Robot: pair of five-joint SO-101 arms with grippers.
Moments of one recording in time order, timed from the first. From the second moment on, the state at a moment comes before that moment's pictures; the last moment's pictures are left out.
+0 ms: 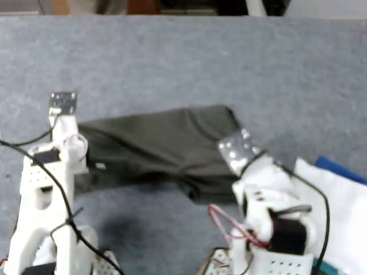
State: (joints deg) left arm -15.5 -36.4 59.3 47.0 -19.7; right arm 3.6 -85.8 62.0 81.8 31.2
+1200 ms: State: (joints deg) left arm -18.5 -49.1 38.9 67.9 -22.5; right arm -1.5 -50.9 37.3 73.2 28.9
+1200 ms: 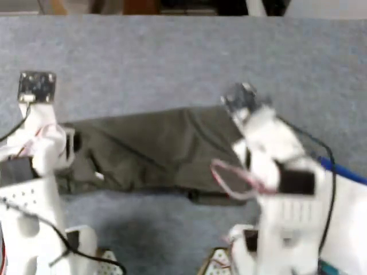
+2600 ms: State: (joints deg) left arm -17.7 34.4 -31.9 80.3 -6.3; right arm -5.5 63.3 -83.4 101.0 23.3
